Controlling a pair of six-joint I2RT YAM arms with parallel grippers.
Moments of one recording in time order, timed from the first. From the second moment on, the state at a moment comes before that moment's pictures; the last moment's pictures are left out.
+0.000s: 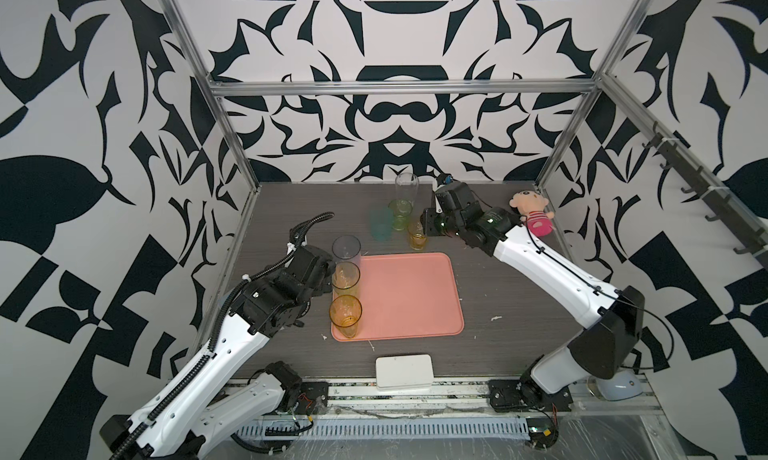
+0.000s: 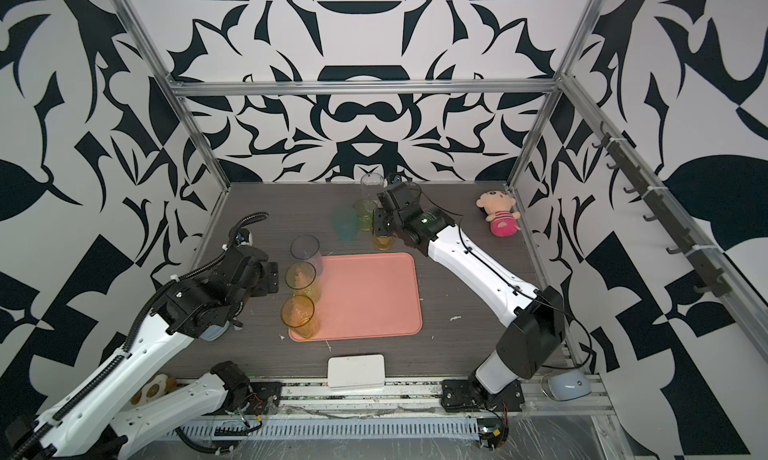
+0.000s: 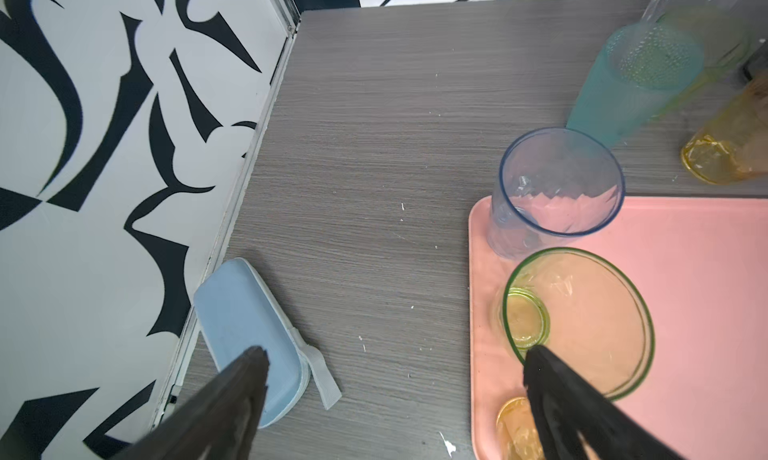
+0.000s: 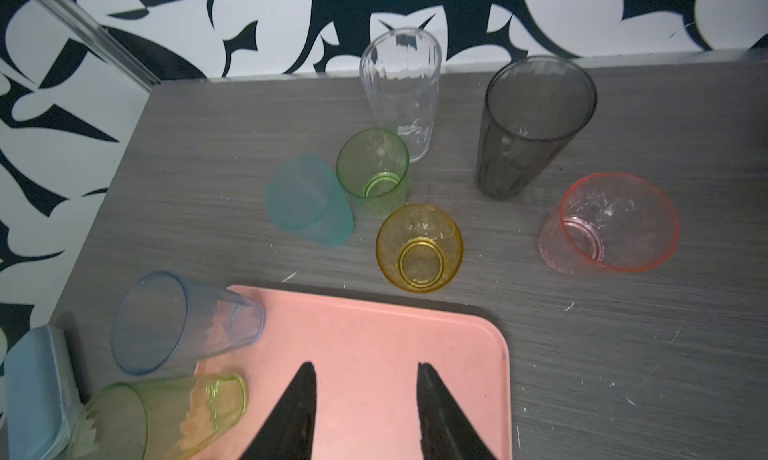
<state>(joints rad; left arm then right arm) -0.66 0.88 1.02 -1.05 -0.63 -0.48 0.65 1.58 1.54 -0.69 0.19 0.50</state>
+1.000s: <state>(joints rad) -0.66 0.83 1.00 -1.05 -0.64 -0.47 0.57 2.05 2.08 -0.75 0.33 0.46</state>
